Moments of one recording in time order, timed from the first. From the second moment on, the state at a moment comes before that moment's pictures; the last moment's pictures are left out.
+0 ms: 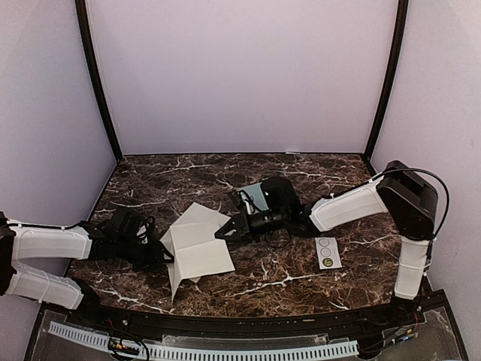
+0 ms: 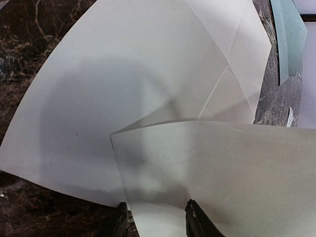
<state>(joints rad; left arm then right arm) -0.54 1.17 0.38 -0.18 0.32 -0.88 0.92 1.94 1.07 0.41 -0.71 0.90</state>
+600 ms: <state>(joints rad) -0.54 1.17 0.38 -0.18 0.32 -0.88 0.94 1.94 1.08 0.46 -0.73 0.93</state>
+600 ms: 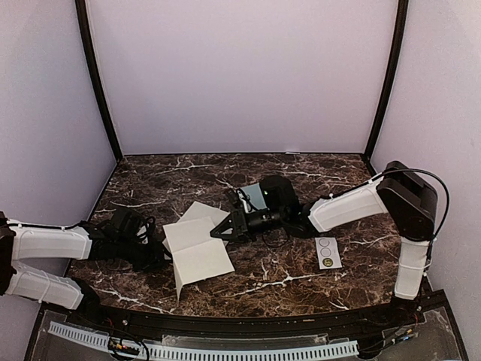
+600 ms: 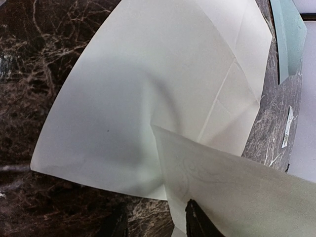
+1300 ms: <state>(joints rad) -0.54 1.14 0.38 -0.19 0.29 -0.87 0.94 1.93 1.08 0.51 -0.76 0.94</state>
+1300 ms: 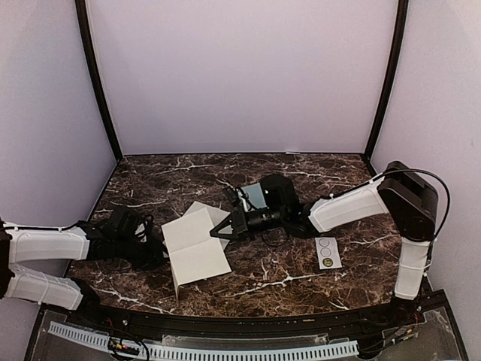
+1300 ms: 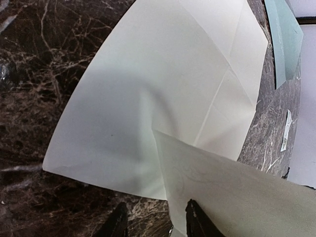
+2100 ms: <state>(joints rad) -0.52 1.08 0.84 -0.40 0.22 -0.52 0.76 1.55 1.14 -0.02 -0.51 0.50</state>
